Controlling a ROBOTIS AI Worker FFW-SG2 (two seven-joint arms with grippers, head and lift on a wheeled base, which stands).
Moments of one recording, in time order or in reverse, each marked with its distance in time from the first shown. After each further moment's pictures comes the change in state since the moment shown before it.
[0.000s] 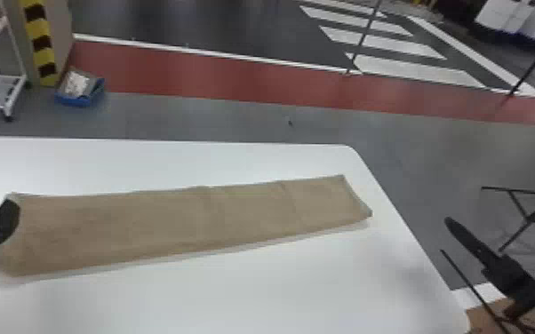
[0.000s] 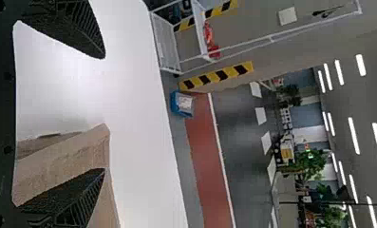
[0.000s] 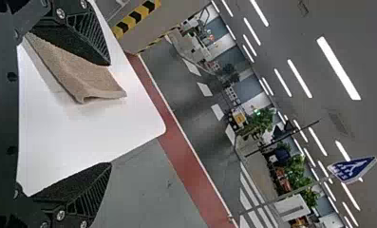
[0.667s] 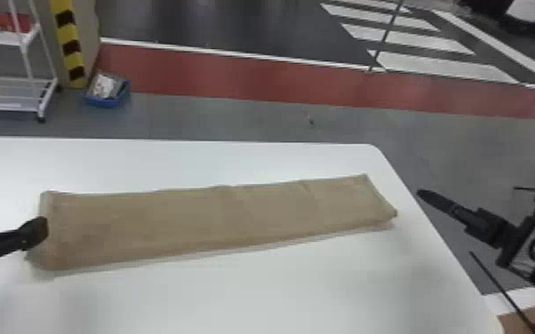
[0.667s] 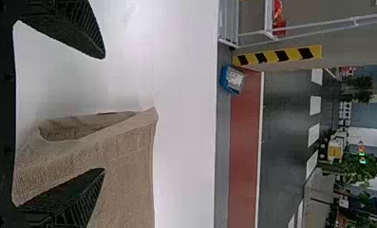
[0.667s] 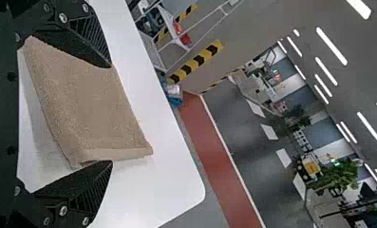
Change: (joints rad) left arm -0.039 -0.007 0.124 -0.050 0.235 0.302 -0.055; right arm -0.305 -0.103 0.212 0.113 0.339 0.259 0.186
